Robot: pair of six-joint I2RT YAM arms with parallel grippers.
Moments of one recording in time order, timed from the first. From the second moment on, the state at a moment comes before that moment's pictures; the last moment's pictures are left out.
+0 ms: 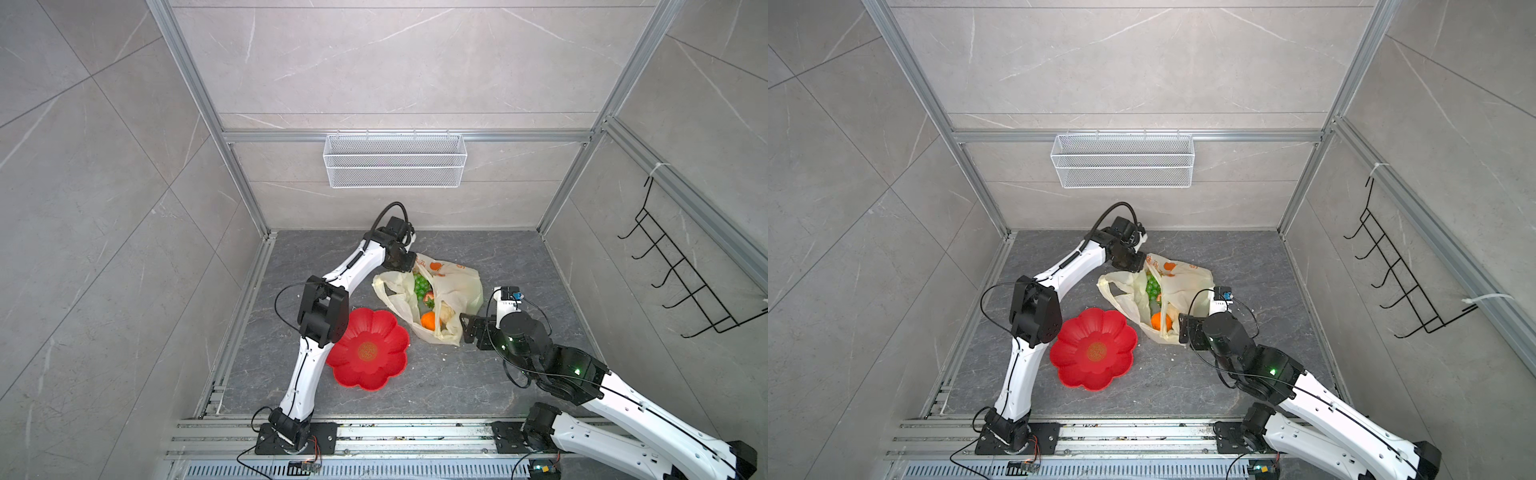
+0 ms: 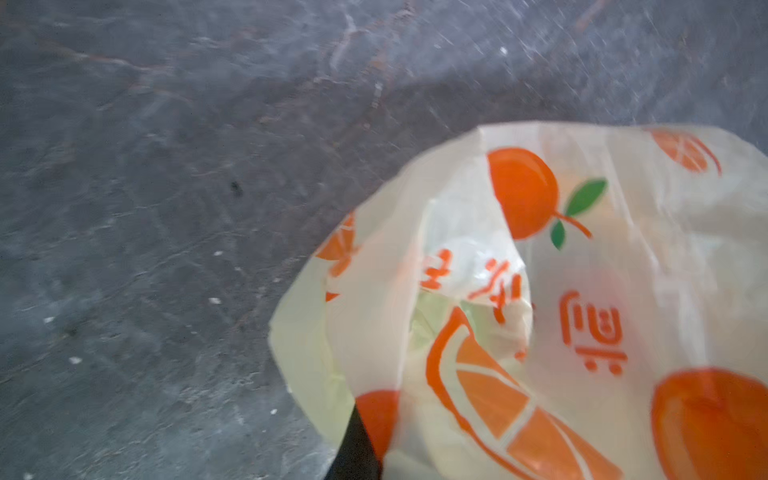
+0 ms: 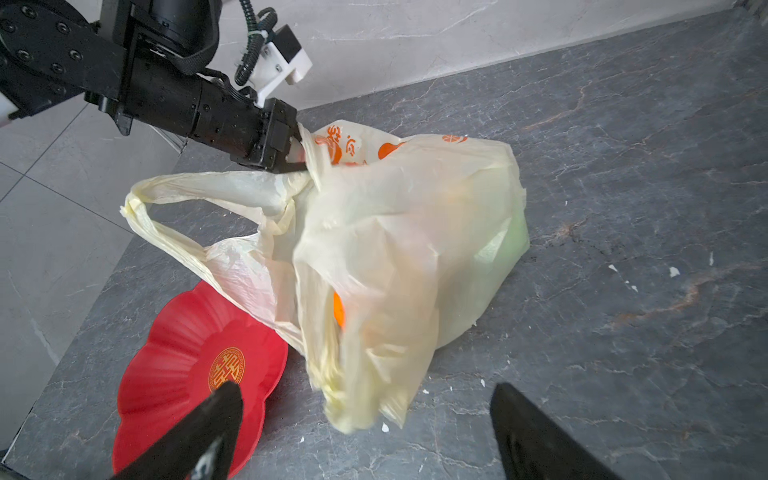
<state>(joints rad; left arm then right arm) -0.50 2.31 2.13 -0.84 0.20 -0.18 0.86 0.76 0.80 -0.63 0.43 0.64</state>
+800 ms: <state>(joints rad) -0.16 1.55 1.31 -0.59 0.03 -0.47 0.92 1.28 0.99 -0.36 0.15 0.55</state>
